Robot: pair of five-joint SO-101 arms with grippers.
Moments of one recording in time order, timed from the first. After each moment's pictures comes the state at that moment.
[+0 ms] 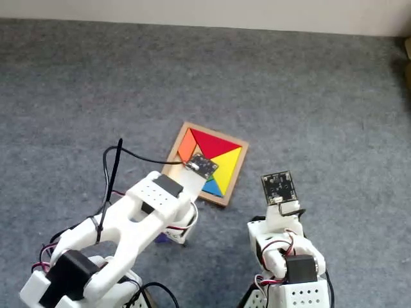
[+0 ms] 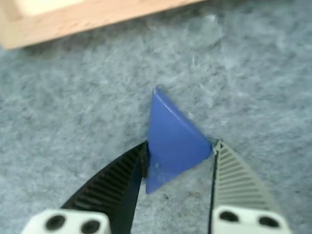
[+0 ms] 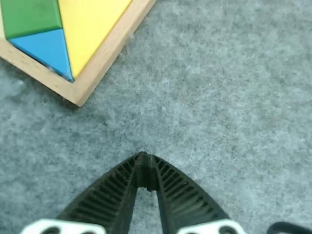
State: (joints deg) left arm 28.0 -14.3 54.1 62.3 8.1; right arm -11.4 -104.6 95.7 71.5 9.0
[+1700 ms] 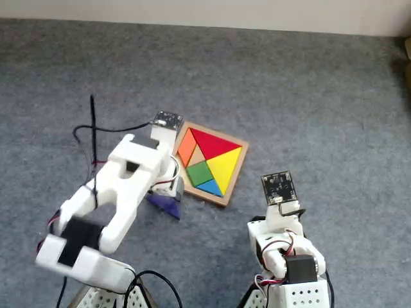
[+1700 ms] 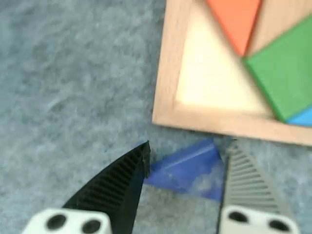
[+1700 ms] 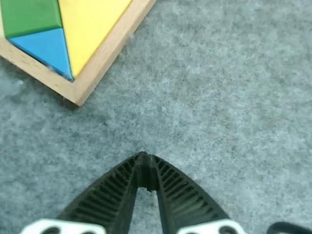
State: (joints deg) left arm 11.0 3.8 33.9 62.1 10.6; right arm -11.4 -104.6 95.7 71.5 9.0
